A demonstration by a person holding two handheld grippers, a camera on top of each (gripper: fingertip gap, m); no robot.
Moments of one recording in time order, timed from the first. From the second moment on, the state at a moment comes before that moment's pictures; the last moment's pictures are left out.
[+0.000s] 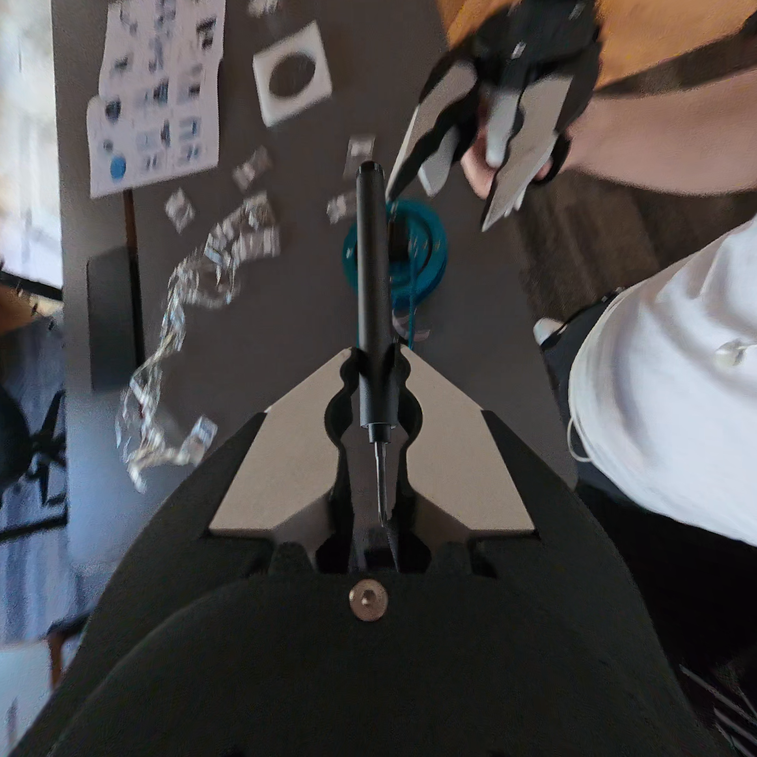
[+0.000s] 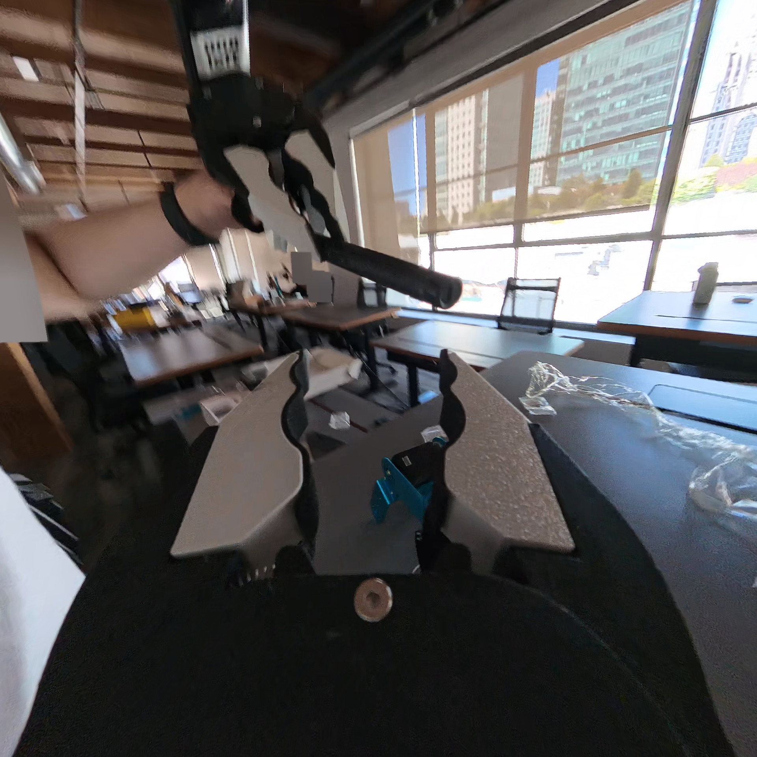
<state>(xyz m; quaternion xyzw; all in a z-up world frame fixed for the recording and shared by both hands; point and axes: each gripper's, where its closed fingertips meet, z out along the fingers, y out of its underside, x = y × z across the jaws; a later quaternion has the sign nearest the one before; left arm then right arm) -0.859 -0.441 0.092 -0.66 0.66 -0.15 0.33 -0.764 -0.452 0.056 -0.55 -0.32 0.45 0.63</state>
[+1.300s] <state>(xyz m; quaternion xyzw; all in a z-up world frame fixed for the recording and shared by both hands) -0.674 -0.438 0.003 -0.61 0.54 -0.51 0.27 -0.708 -0.397 0.095 -0.53 -0.34 0.57 0.53</state>
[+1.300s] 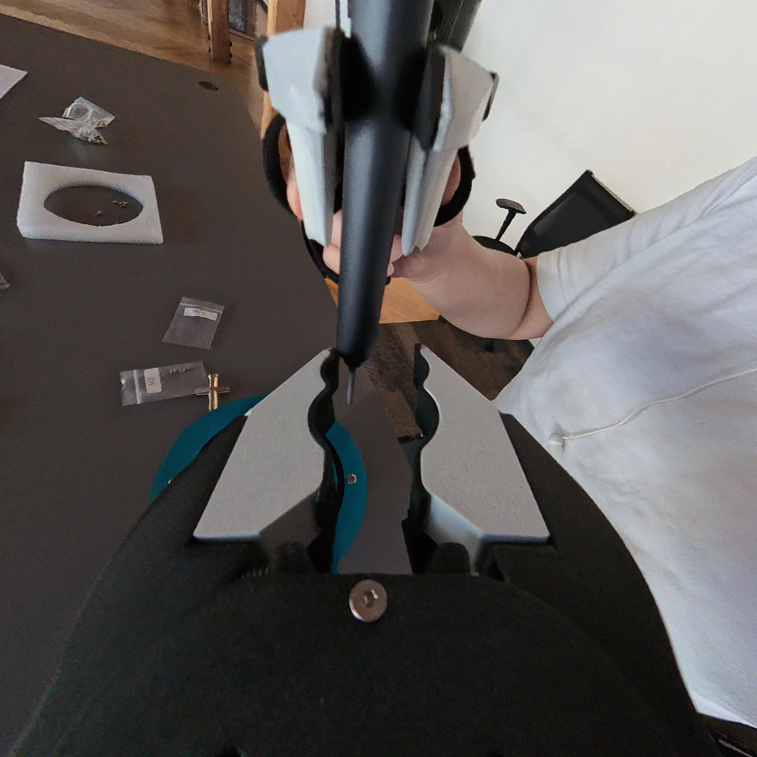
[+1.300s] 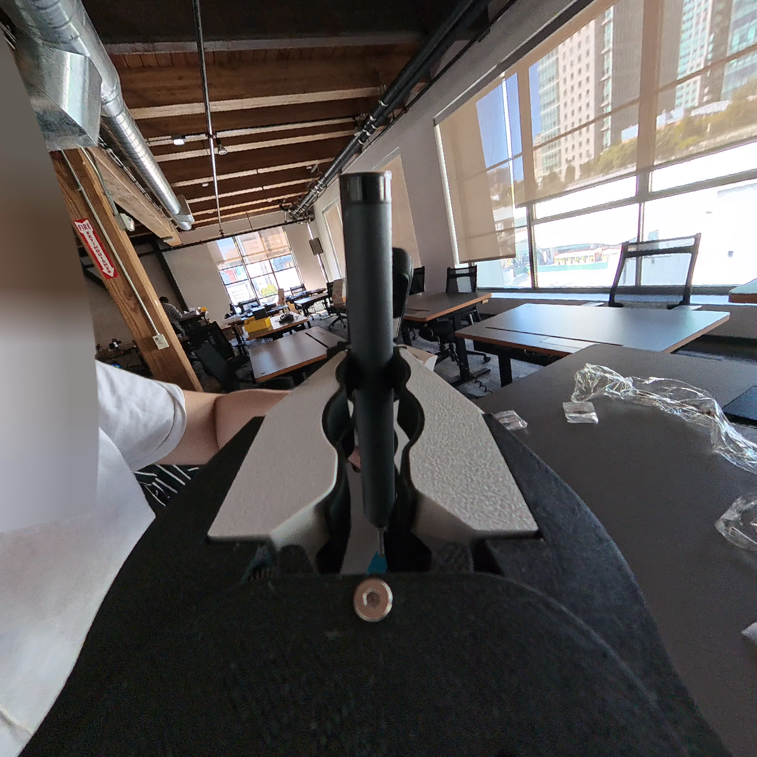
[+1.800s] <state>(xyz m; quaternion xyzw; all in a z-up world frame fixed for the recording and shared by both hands) -0.653 -0.454 0.011 -0.71 0.55 -0.38 0.22 -0.624 -0.428 0.058 -0.49 -0.45 0.63 0.41</state>
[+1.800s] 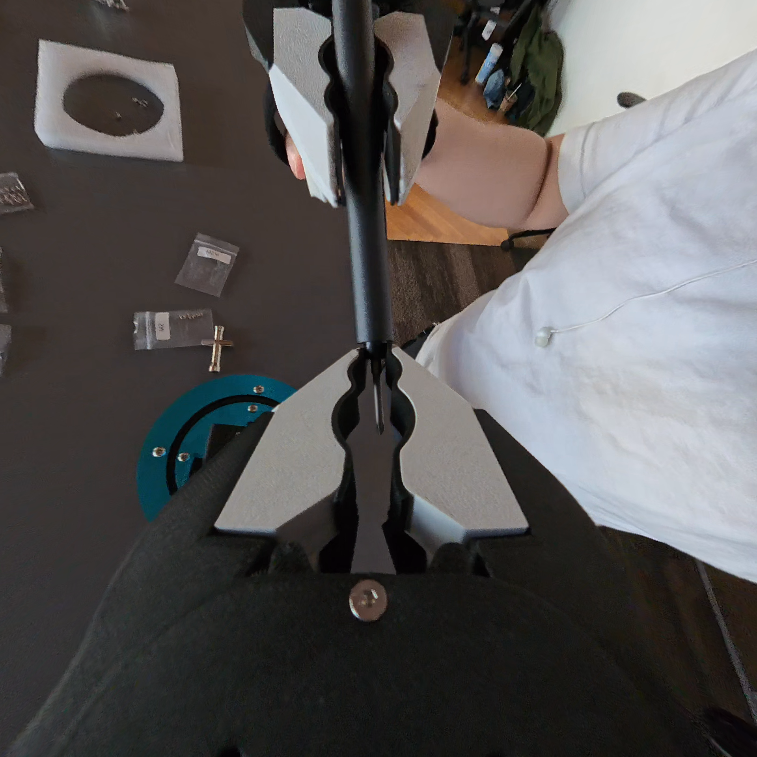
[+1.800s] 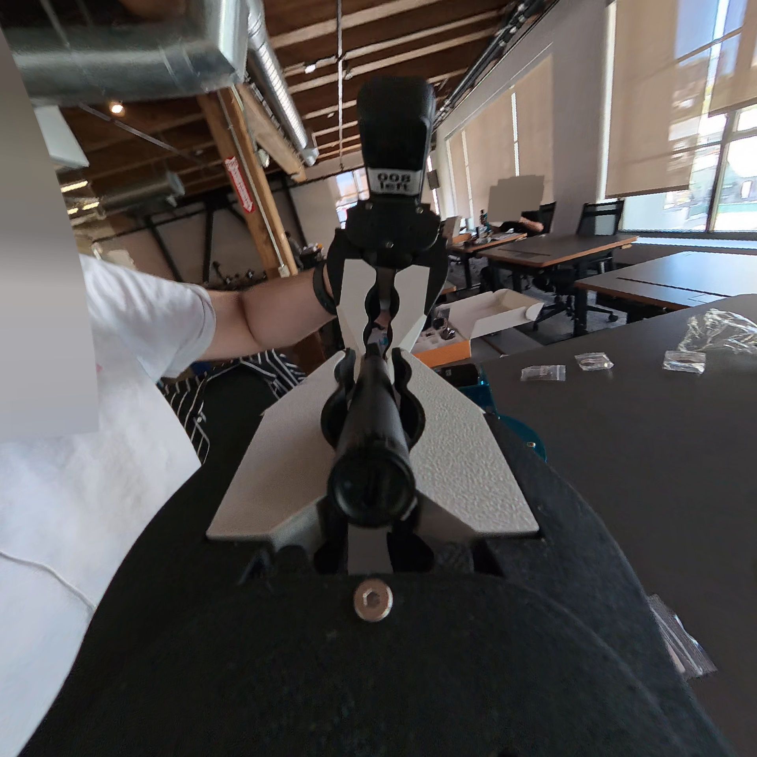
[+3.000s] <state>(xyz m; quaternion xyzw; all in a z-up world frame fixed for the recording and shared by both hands) -0.820 -0.417 -0.061 -0.69 0.50 -0.39 0.34 -0.682 -0.441 0.003 -0.54 -0.21 0.70 0.42</state>
